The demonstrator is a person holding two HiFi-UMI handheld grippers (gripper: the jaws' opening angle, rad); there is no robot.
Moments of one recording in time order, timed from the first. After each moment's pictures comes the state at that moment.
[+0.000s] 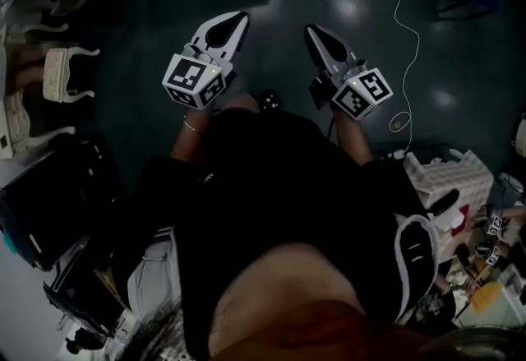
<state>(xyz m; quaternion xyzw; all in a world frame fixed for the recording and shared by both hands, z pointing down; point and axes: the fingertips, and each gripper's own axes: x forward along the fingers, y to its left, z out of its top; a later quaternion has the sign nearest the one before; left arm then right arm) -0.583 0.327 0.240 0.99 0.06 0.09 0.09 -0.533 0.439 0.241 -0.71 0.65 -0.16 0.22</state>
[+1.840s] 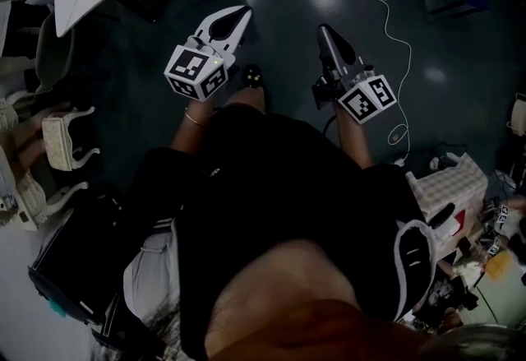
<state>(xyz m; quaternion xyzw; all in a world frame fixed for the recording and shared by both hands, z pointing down) -0.329 0.160 0.266 0.98 0.15 0.10 0.13 -0.296 0.301 0.250 -0.78 0.54 -0.14 0.26</state>
